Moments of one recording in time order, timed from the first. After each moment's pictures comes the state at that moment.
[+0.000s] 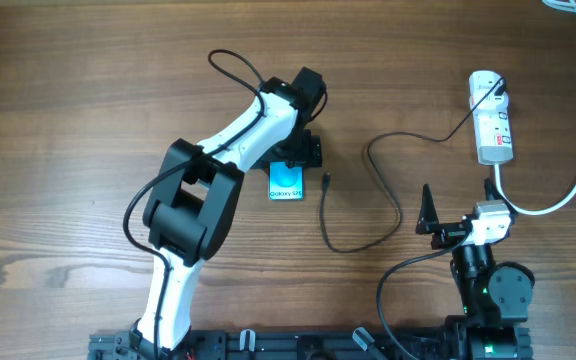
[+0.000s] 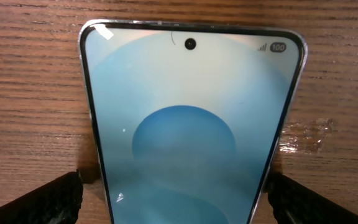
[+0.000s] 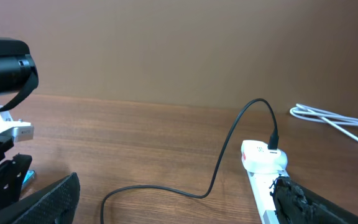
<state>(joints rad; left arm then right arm) -0.55 2.24 1.69 -1.04 -0.02 -0.57 -0.01 0.02 0.01 0.00 -0.08 -0.06</state>
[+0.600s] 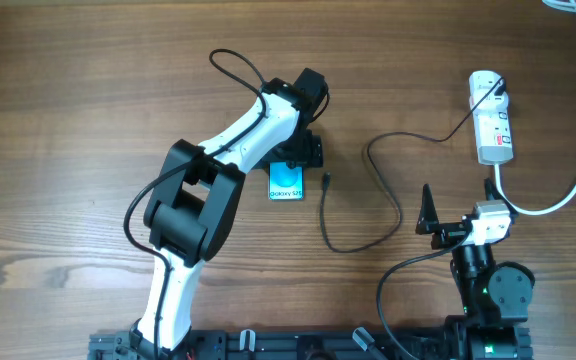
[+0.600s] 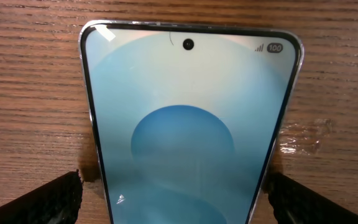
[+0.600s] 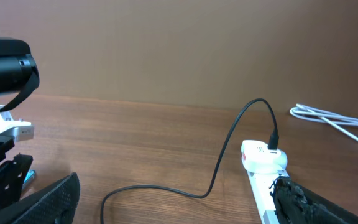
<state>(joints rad) -0.56 2.24 1.69 -1.03 -0.03 -0.58 -0.01 0.02 0.01 0.00 -0.08 -0.06</state>
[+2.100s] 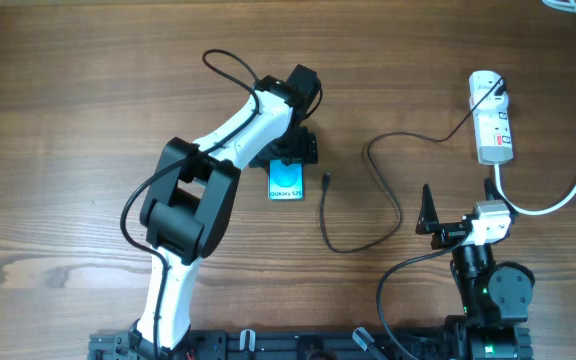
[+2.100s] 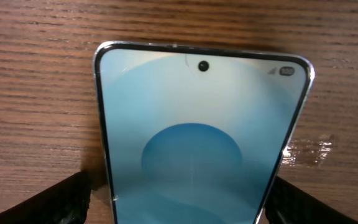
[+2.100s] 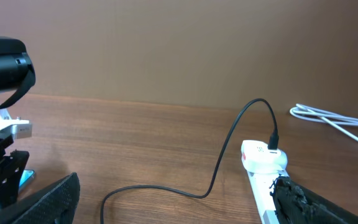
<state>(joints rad) -0.53 2.24 1.68 -1.02 0.00 -0.57 -0.01 0.02 0.01 0.00 -0.08 -0.06</state>
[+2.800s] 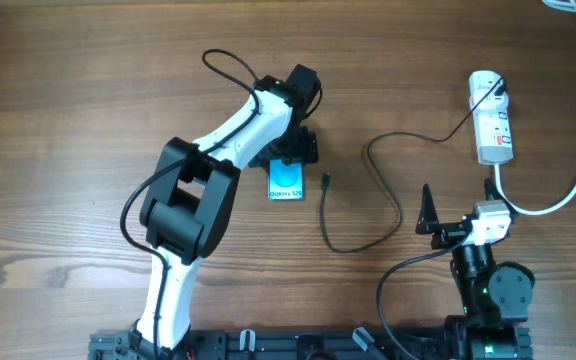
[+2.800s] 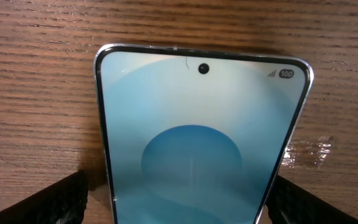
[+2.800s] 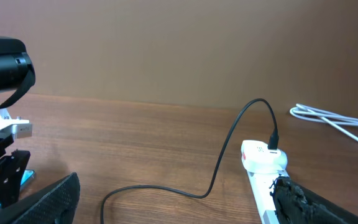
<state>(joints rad) -0.52 2.24 1.68 -1.01 0.00 -0.57 -0.01 0.02 0.01 0.00 -0.08 -0.06</state>
